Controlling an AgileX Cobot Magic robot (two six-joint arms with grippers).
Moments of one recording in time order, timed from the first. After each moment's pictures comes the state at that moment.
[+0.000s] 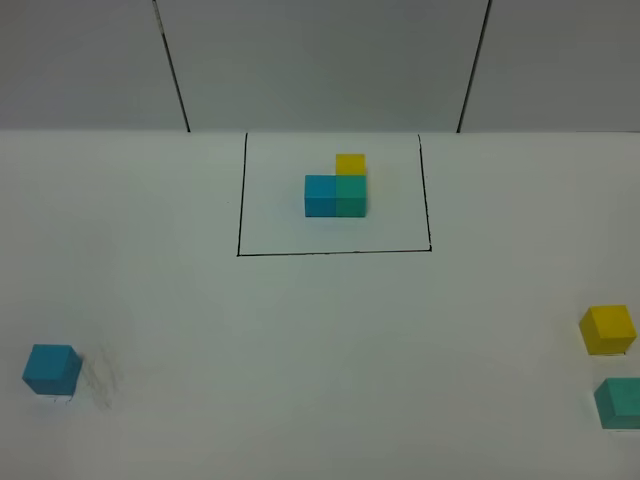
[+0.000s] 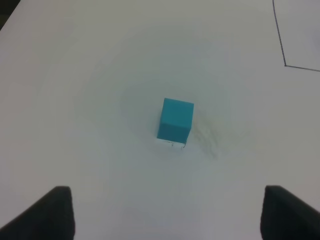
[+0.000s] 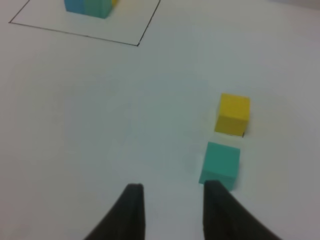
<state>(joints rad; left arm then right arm) 0.02 0.00 -0.51 0.06 1.07 -0.17 0.05 -0.01 -0.51 0.17 1.09 -0.20</state>
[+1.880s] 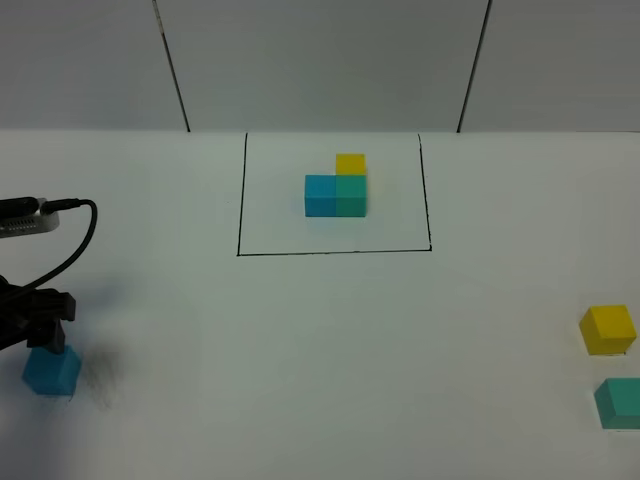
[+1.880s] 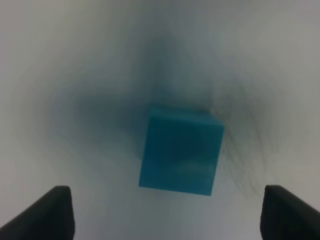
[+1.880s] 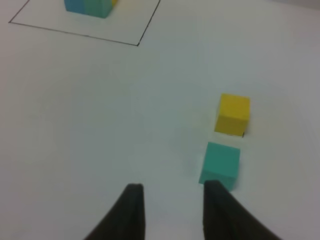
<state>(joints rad) 0.02 1.56 -0.84 0.01 0.66 -0.12 0.05 -0.01 -0.51 0.17 1.09 -0.20</state>
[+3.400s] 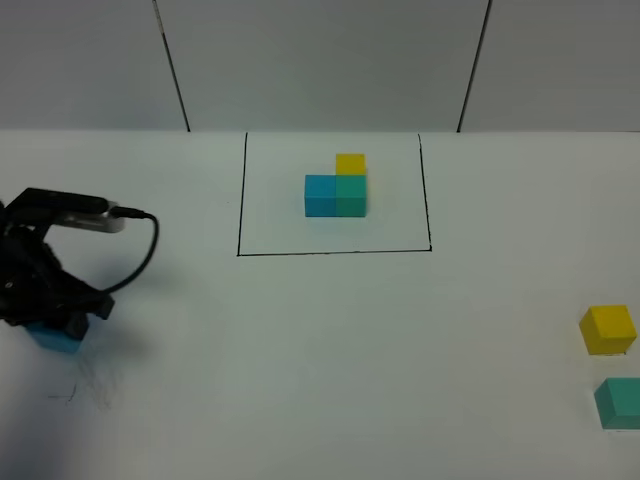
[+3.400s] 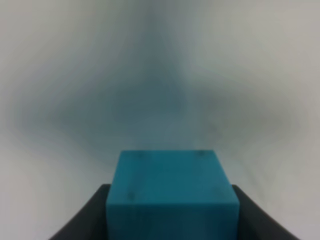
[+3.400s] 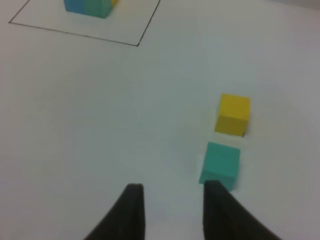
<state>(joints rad) -0.07 1.76 -1.04 -0.03 0.73 0.23 0.05 -0.01 -0.51 0.17 1.09 -0.20</state>
